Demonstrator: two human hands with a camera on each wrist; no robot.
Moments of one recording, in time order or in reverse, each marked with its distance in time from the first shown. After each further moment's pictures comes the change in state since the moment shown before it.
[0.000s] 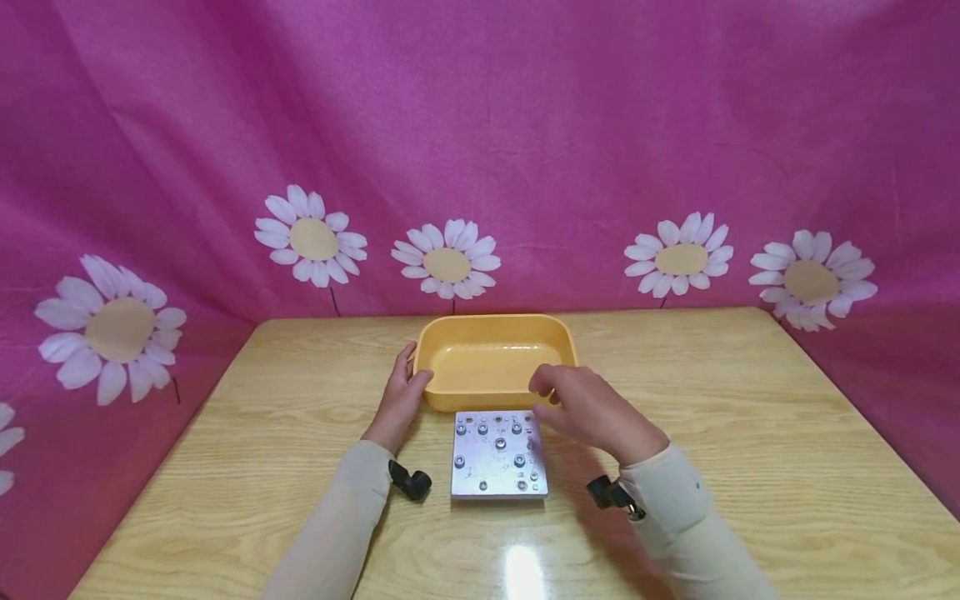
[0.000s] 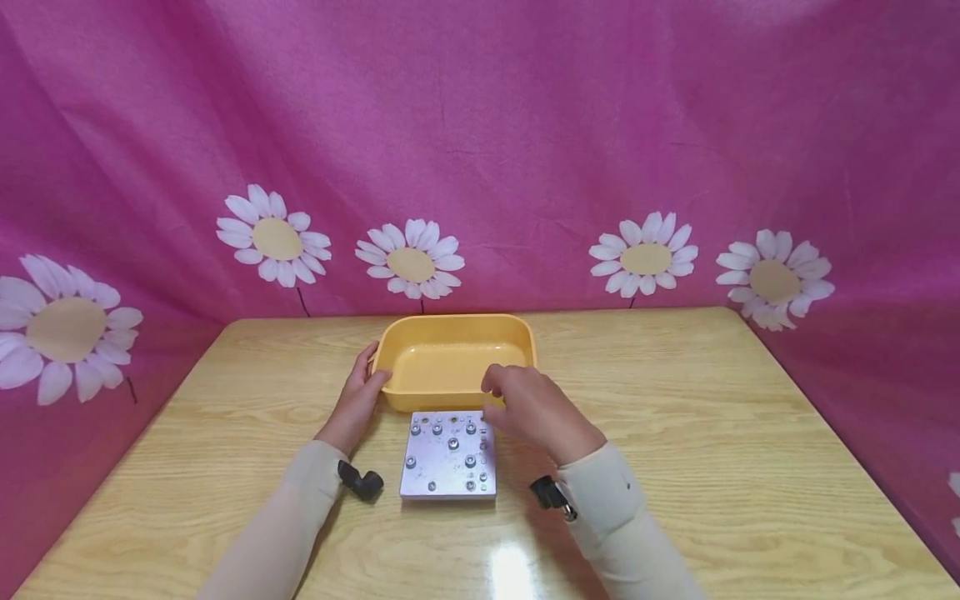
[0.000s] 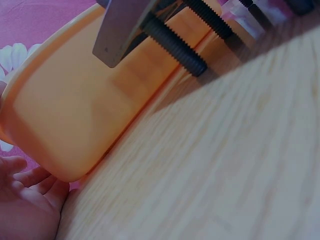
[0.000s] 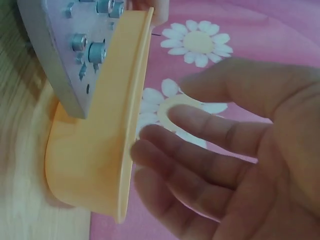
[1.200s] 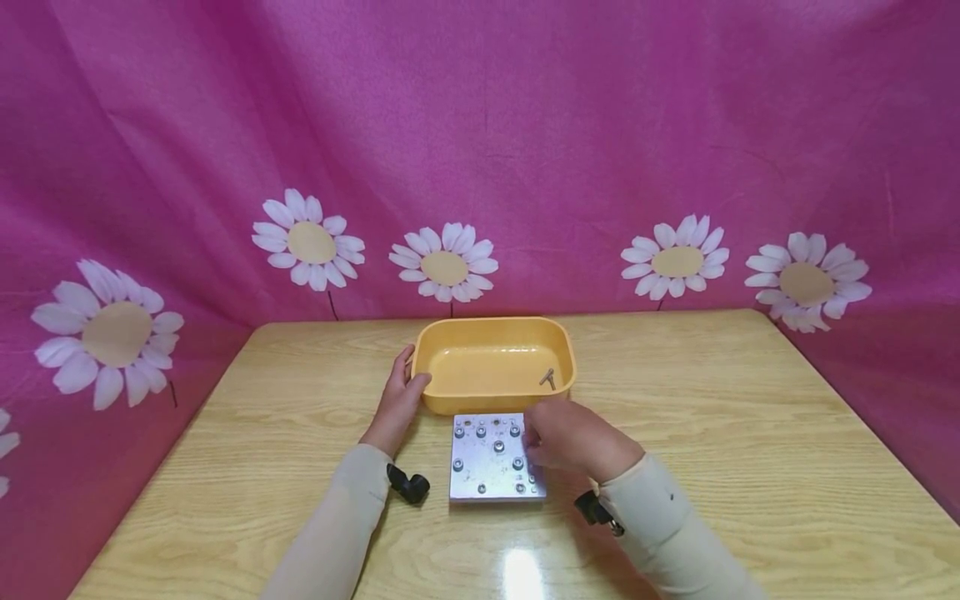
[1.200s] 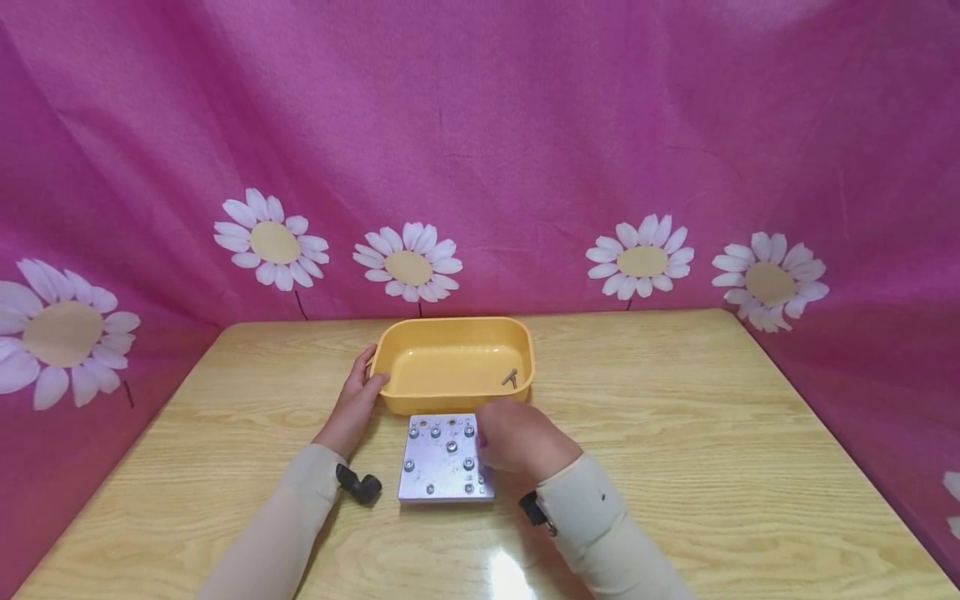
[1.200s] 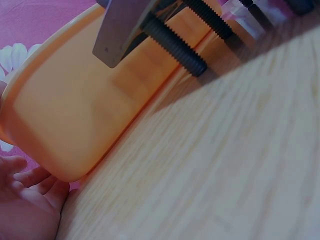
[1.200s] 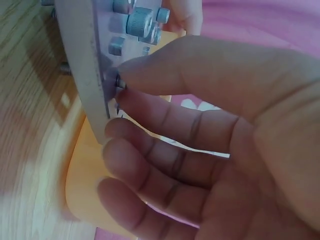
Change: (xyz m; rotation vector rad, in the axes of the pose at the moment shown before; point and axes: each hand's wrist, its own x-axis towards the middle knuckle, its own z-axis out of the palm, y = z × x) left_hand -0.001 0.002 0.000 0.003 -0.011 -0.004; right_hand -0.003 -0.013 0.026 -0.087 -0.243 0.122
